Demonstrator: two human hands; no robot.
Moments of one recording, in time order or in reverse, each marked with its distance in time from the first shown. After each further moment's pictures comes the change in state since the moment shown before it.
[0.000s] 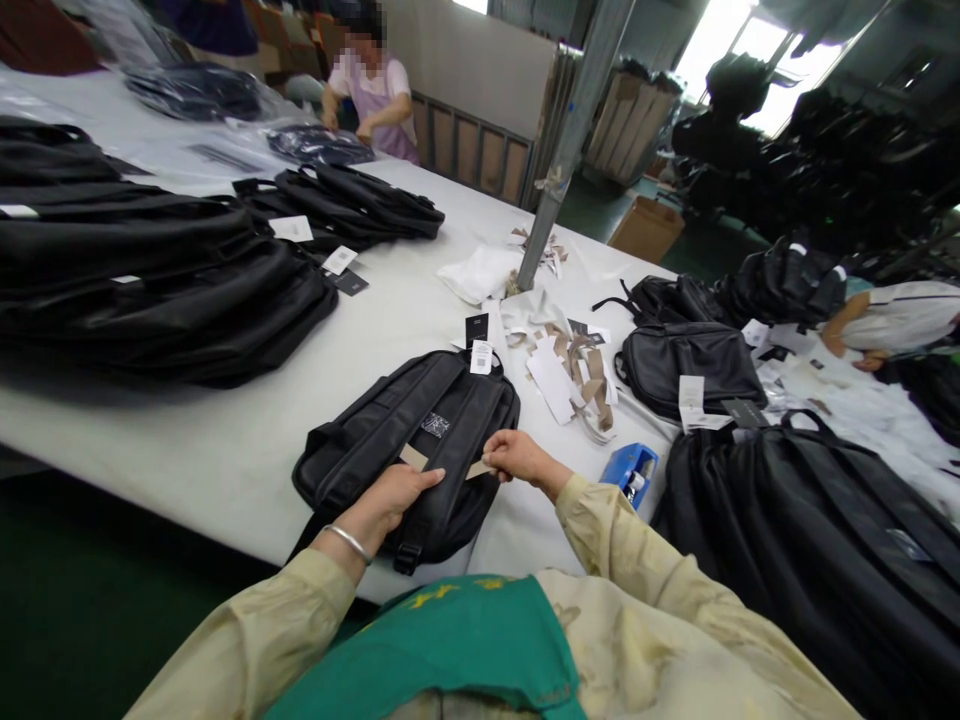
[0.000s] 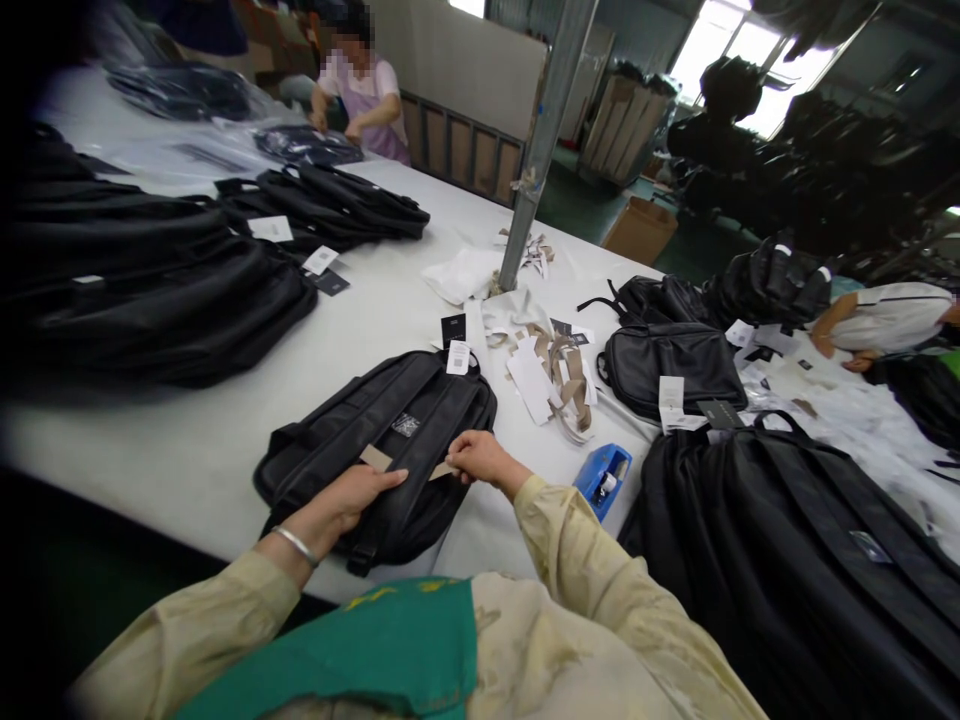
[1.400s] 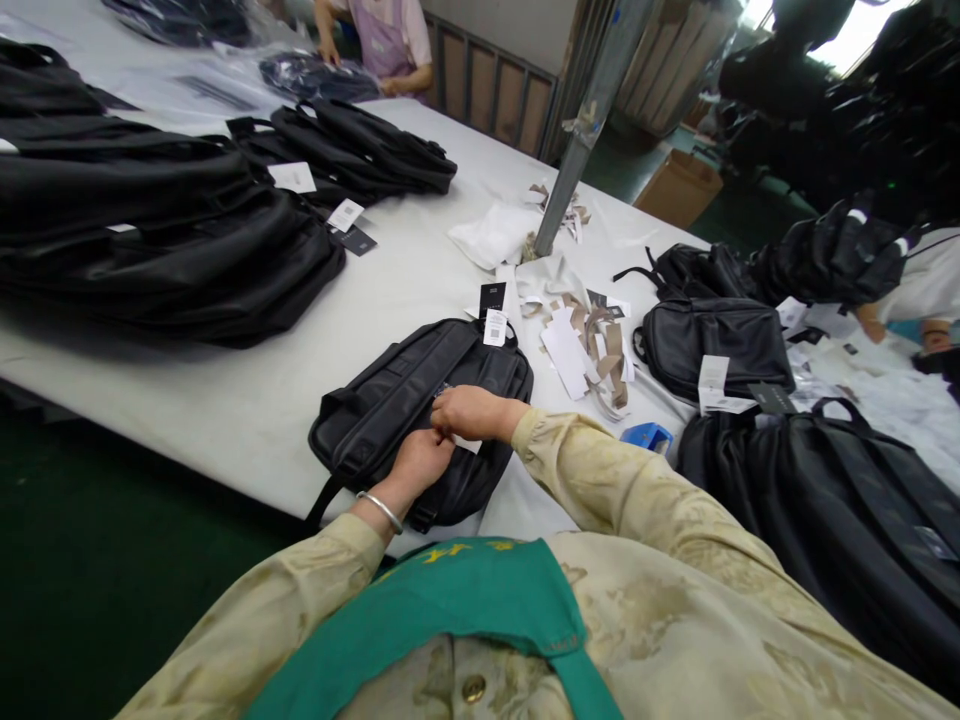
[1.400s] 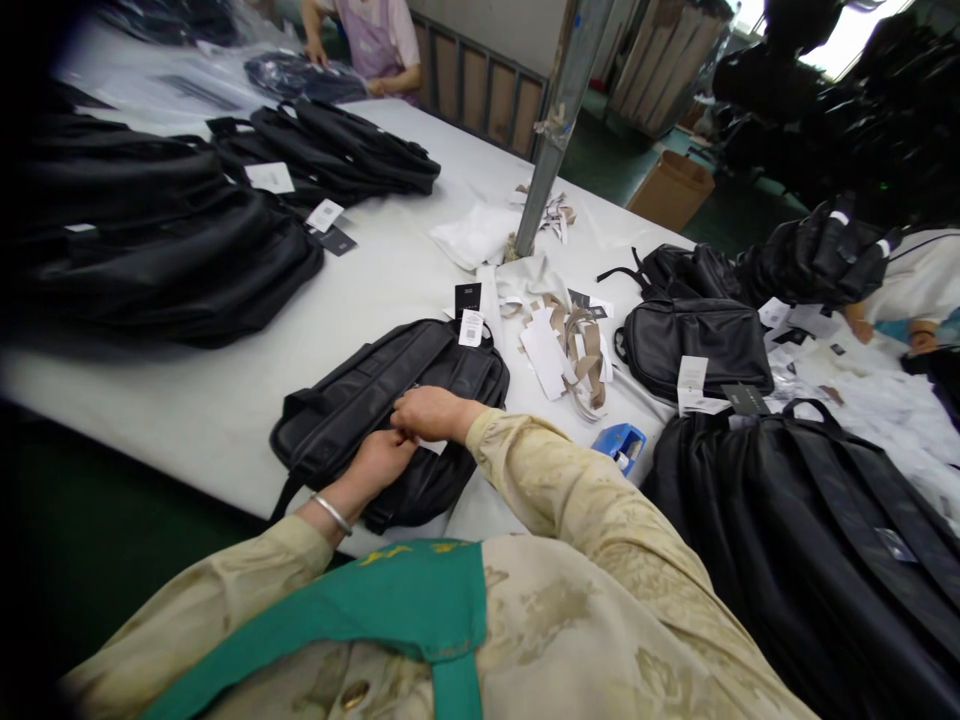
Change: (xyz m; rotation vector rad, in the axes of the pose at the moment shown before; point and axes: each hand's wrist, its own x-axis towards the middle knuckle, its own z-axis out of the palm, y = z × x) left_hand 0.002 -0.005 0.008 0.615 0.200 0.448; right_hand 0.065 -0.066 0.049 -1.340 -0.462 -0.989
